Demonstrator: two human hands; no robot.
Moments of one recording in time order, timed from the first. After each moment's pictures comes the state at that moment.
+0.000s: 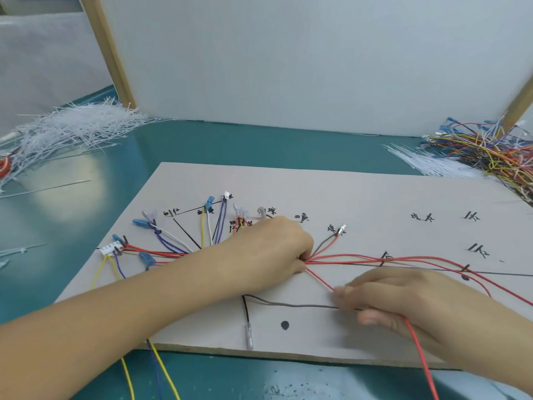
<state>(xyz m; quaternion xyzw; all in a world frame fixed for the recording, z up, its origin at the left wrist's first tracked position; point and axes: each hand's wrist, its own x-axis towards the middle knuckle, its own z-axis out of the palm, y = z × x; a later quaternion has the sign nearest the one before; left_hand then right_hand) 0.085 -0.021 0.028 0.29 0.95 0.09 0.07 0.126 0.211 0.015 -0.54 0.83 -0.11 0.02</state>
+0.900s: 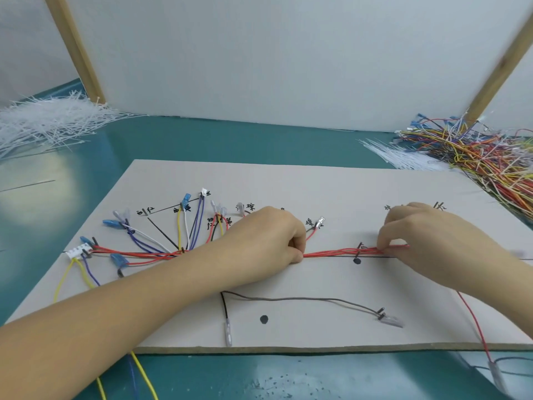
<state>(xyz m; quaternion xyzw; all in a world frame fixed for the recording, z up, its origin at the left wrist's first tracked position) 0.077 -0.003 0.021 0.25 0.95 0.20 0.04 0.086 0.235 0.043 -0.20 0.98 0.07 0.00</state>
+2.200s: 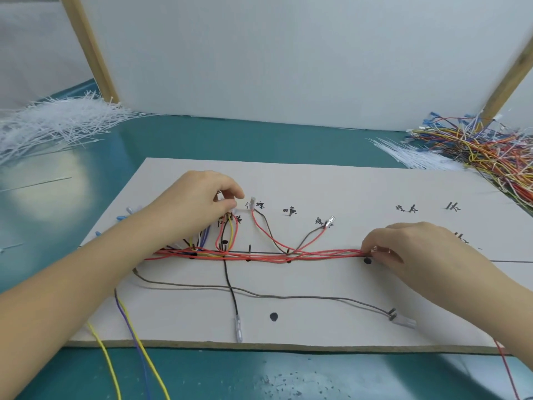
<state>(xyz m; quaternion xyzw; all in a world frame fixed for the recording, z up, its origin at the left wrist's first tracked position) 0.054 -0.090 0.032 0.14 0.97 0.21 -0.06 0.103 0.208 0.037 -0.17 0.99 0.00 0.02</state>
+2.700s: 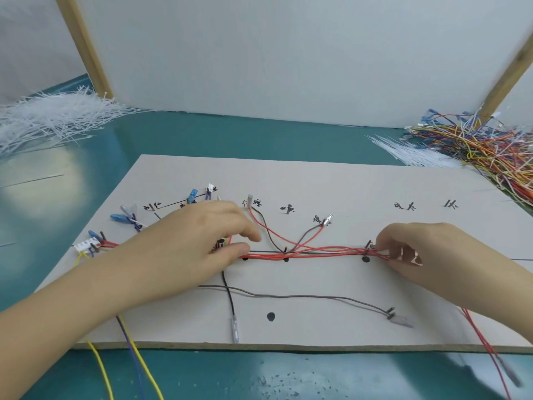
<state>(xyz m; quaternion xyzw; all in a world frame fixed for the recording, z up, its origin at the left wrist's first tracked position) 0.114 -0.080 0.042 0.28 0.94 0.21 -0.04 0.104 0.228 0.038 -0.17 0.98 -0.06 0.03</state>
